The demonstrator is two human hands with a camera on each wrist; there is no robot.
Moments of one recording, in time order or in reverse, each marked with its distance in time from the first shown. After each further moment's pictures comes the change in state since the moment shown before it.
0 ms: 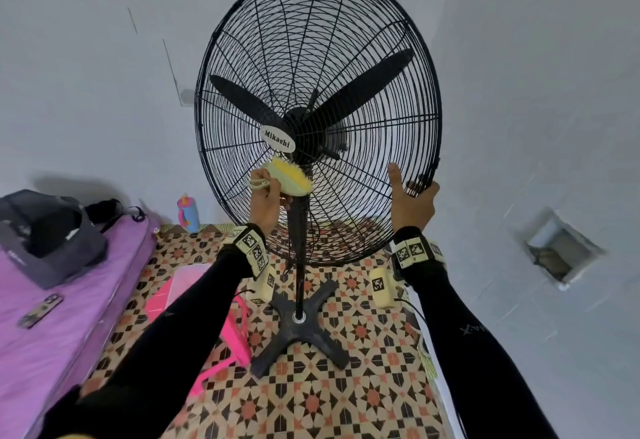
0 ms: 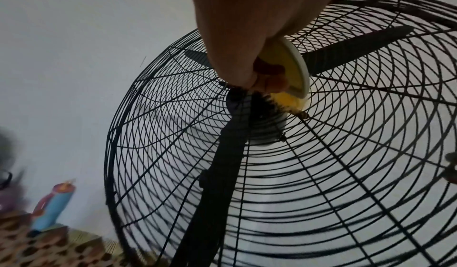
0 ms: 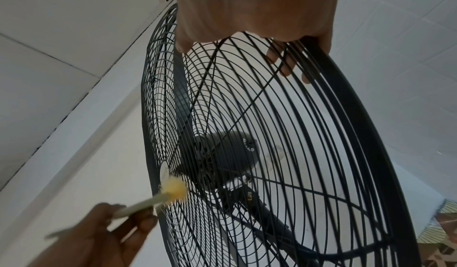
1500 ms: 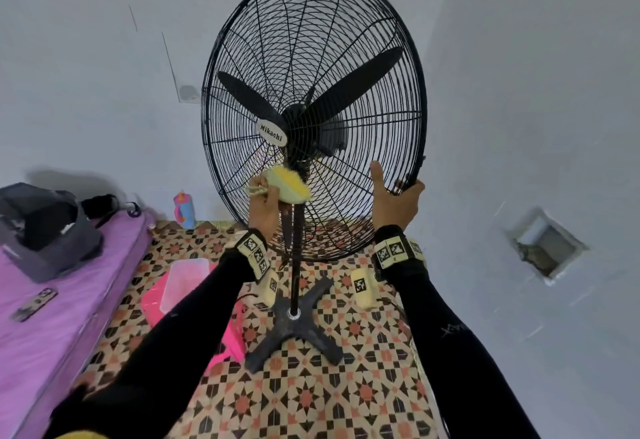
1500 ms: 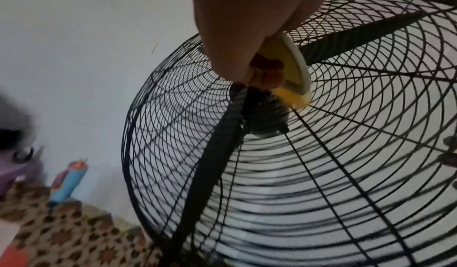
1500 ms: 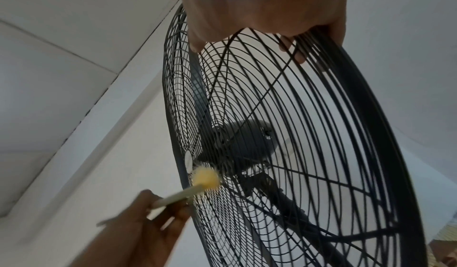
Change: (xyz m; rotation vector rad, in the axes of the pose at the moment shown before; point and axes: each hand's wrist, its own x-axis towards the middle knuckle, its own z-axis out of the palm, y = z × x) left_hand -0.035 0.004 0.007 -0.026 0.085 -0.098; right_hand -0.029 -0.001 0.008 0.030 0.012 -0.041
